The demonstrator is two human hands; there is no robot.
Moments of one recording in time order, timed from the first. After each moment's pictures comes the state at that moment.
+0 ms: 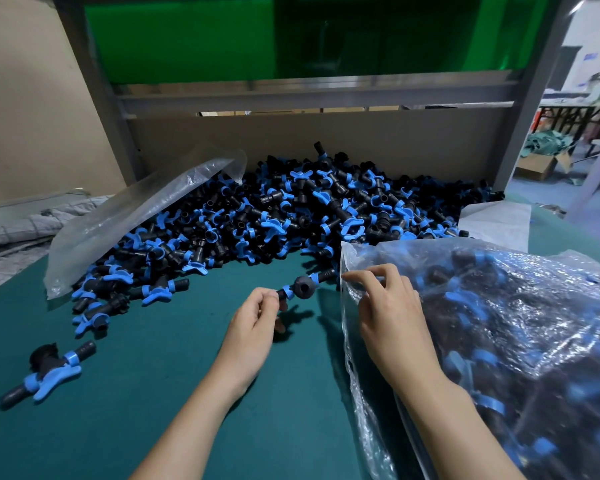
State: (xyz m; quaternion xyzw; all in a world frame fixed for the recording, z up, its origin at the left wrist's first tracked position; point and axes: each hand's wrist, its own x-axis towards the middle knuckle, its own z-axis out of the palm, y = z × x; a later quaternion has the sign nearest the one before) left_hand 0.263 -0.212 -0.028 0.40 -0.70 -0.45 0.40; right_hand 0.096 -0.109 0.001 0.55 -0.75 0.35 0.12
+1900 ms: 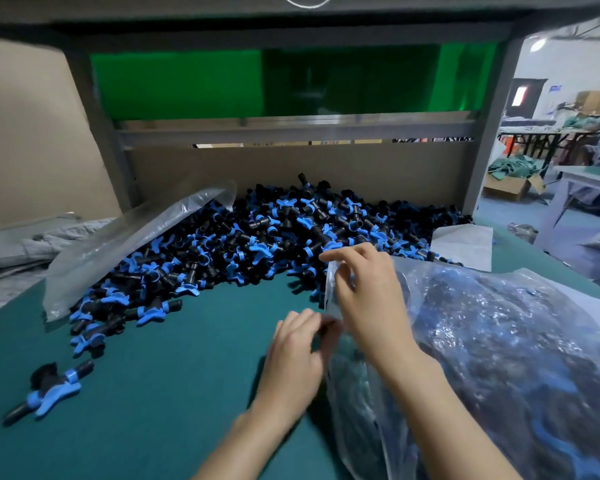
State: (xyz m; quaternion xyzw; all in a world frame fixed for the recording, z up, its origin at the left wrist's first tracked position) left_hand 0.215 -0.159 -0.032 0.21 -0.89 -0.14 0.38; right_hand 0.105 -0.104 0.069 0.53 -0.69 0.48 0.11
